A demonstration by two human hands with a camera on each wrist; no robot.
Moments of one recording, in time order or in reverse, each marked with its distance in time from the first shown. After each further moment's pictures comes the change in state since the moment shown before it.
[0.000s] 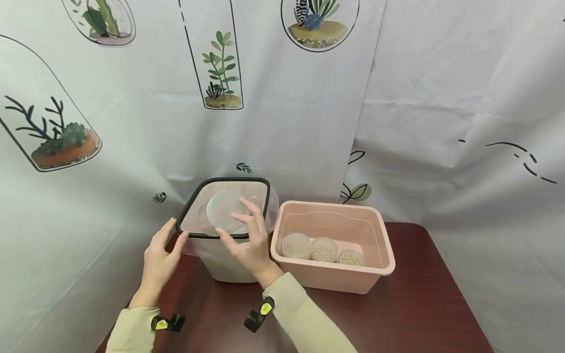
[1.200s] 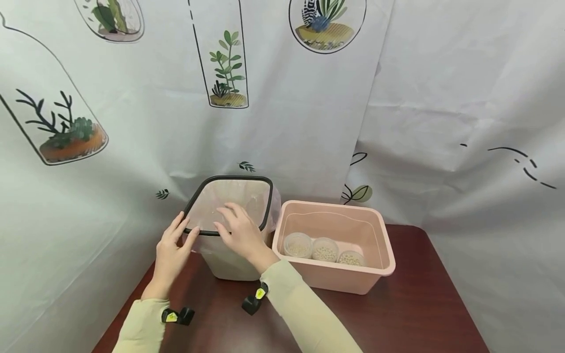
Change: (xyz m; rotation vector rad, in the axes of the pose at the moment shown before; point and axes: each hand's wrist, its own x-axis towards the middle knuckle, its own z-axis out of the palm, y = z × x) left_hand -0.001 0.005 0.013 -0.014 -0.003 0.047; right_hand -0.023 0.035 0.020 -0.288 -0.611 0.198
